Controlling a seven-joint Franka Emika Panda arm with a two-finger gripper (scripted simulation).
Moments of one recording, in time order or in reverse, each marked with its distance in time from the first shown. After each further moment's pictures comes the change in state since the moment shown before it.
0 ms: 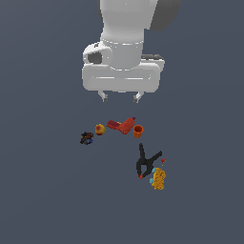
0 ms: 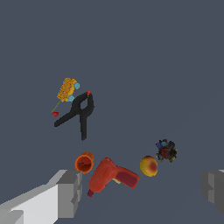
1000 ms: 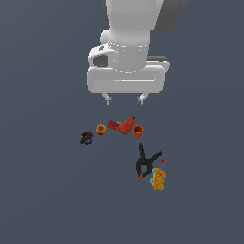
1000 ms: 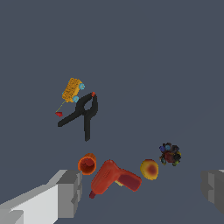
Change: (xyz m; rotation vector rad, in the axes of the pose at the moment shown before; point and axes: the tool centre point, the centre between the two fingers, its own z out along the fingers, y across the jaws) arm 0.006 -0.012 0.002 0.004 0.001 -0.030
